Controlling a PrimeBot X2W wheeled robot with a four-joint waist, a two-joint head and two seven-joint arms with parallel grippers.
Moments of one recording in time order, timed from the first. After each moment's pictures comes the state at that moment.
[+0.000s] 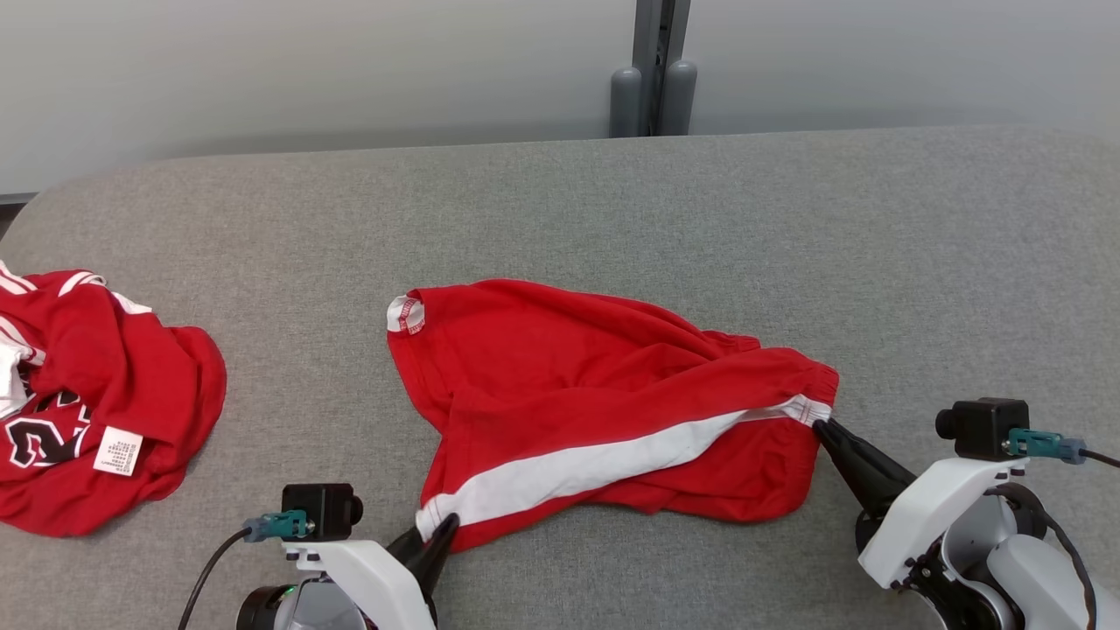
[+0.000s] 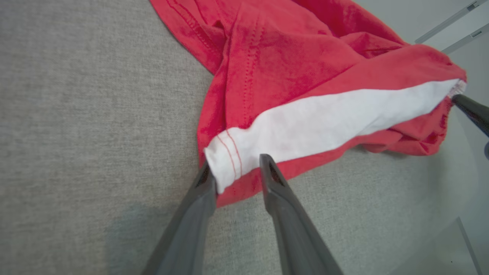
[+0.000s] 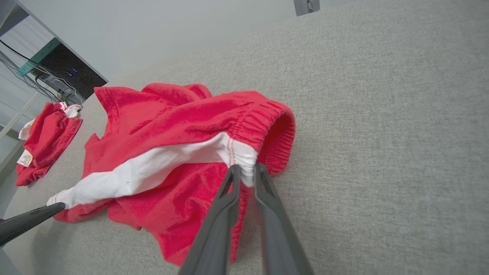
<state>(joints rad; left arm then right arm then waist) -0.07 0.07 -0.22 0.30 -0.56 -0.11 0.33 -0.33 -0.40 0.59 0.42 0.92 0.13 -0.01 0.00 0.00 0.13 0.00</state>
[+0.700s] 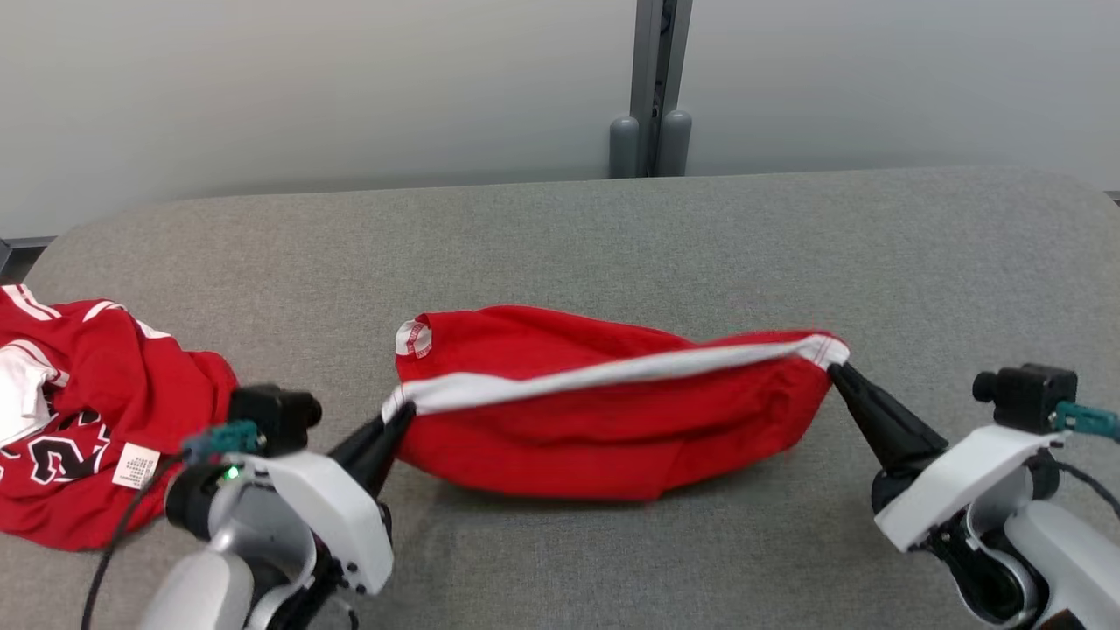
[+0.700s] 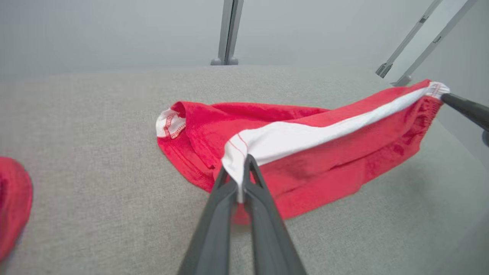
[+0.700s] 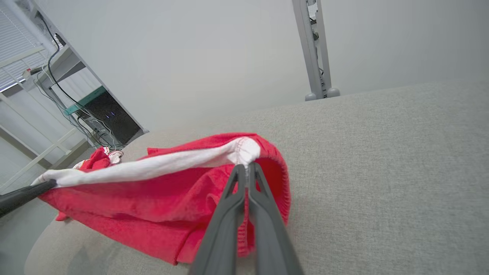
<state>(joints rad) -0.12 0.20 -0.24 0.07 -0.52 -0.12 0.35 -0.38 -0.48 0.69 0.34 1.03 0.13 -0.18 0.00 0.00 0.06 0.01</state>
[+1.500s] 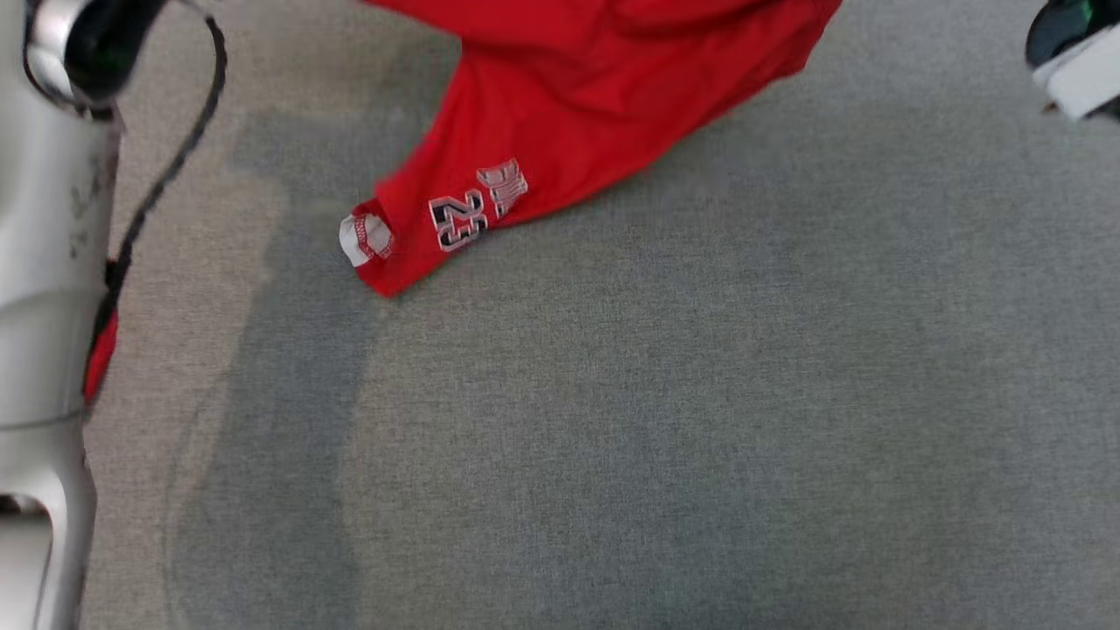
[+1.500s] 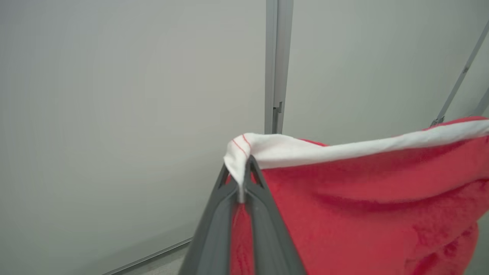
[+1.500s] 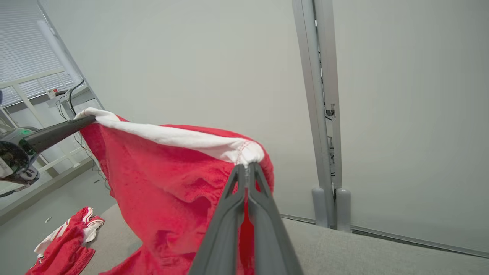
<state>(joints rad) -1.17 0.26 -0.28 0.40 -0.48 -0.13 0.36 -1.17 -0.66 0.84 0.30 1.26 0.13 -0.10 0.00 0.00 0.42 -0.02</state>
